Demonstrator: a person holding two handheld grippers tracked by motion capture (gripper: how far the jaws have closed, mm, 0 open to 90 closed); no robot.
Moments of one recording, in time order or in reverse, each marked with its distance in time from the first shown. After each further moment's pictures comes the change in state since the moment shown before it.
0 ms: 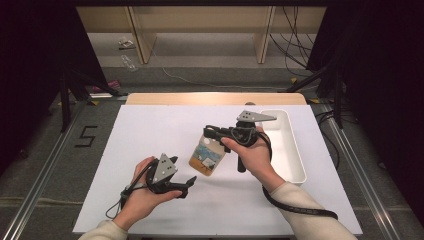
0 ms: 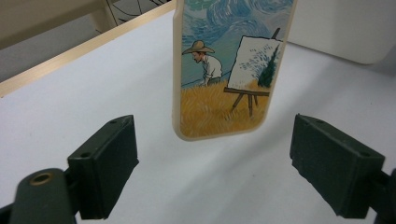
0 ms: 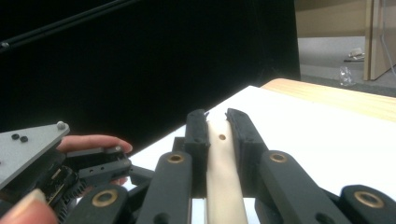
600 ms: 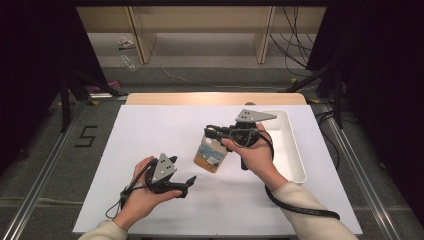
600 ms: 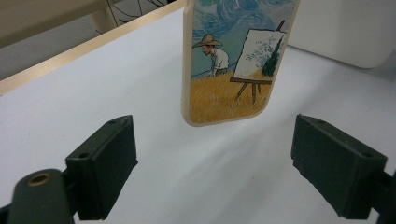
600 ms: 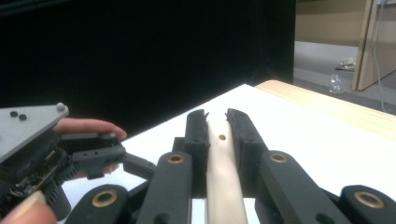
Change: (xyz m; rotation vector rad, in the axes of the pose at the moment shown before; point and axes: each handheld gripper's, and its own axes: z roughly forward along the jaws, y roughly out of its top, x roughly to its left) left arm 0.001 -0.001 0.000 -0.008 -0.003 -0.012; right arm 0.005 0.007 -0.004 0.043 -0.019 -0.114
